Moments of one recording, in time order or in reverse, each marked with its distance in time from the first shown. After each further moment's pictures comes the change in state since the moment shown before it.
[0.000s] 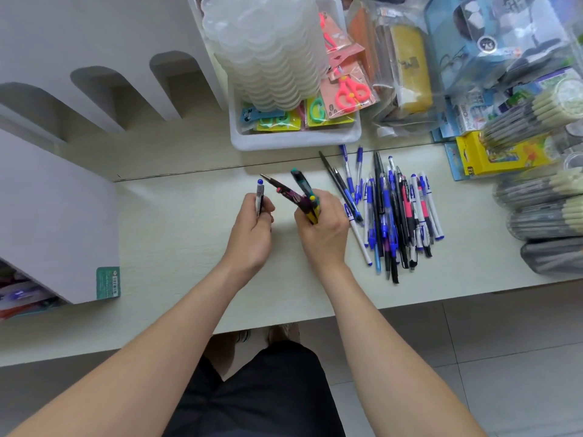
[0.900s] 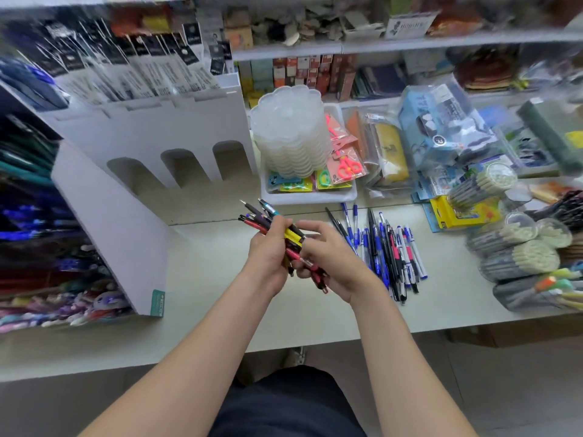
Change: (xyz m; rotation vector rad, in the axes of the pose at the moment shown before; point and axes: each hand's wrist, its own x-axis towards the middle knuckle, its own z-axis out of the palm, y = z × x) left_hand -0.051 0.112 -0.023 -0.643 0.008 -0.317; right_hand 0.039 -0.151 -0.108 0.798 -0.735 0.740
